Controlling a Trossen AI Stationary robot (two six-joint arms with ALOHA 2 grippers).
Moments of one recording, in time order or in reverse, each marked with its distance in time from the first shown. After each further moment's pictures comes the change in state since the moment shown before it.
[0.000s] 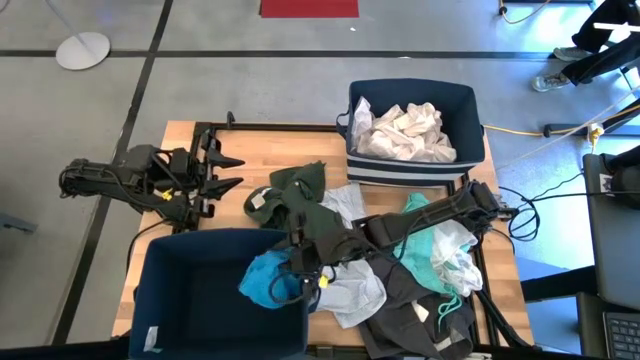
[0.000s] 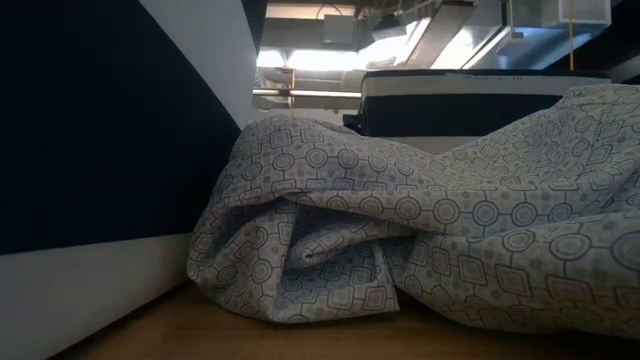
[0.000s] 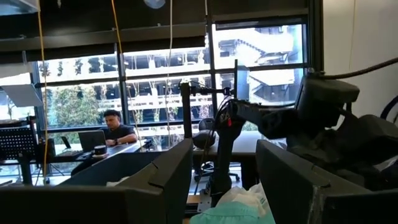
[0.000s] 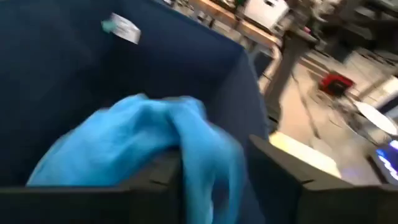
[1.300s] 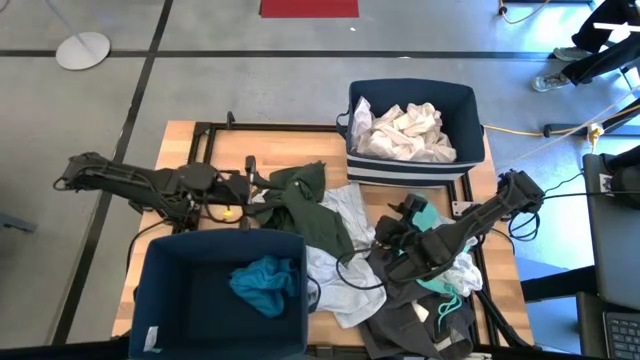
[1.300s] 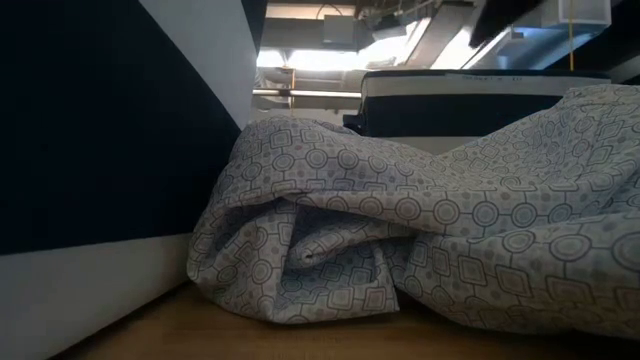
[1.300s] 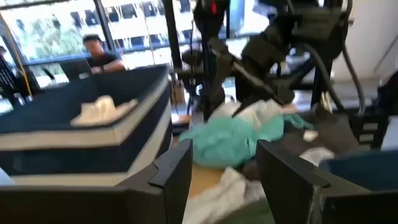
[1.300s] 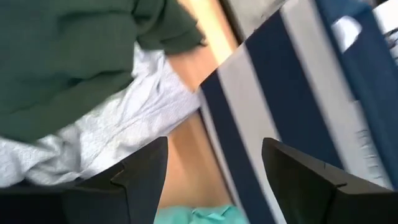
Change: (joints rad) left arm -0.001 0.305 -0.012 -0.048 0.000 -0.018; right arm 0.217 -0.328 -0.377 -1.275 0.600 1.229
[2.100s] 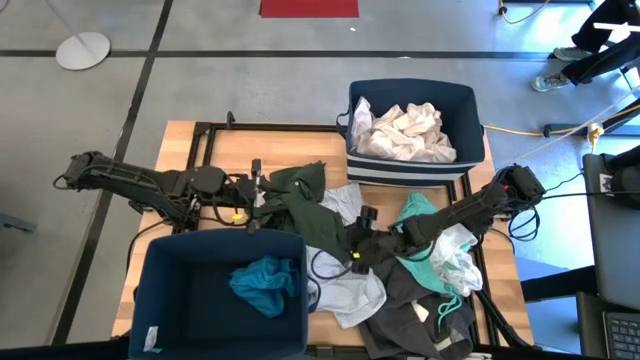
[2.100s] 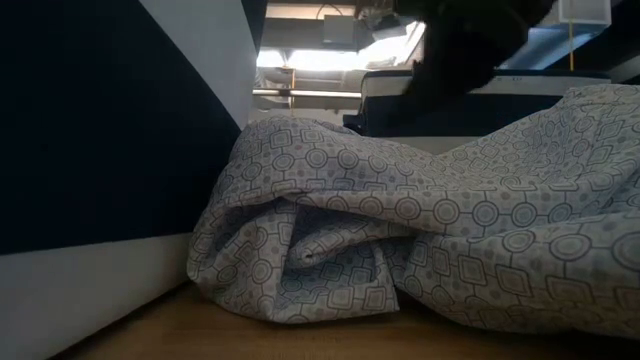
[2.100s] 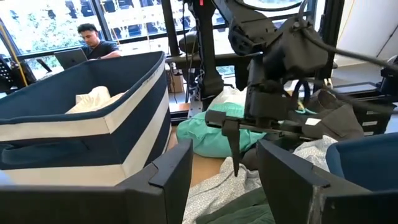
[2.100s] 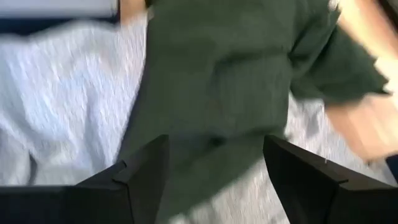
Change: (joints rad) left arm 0.000 0.057 0.000 0.011 0.000 0.010; right arm -0.185 -0.042 -0.464 1.164 -0.381 -0.581
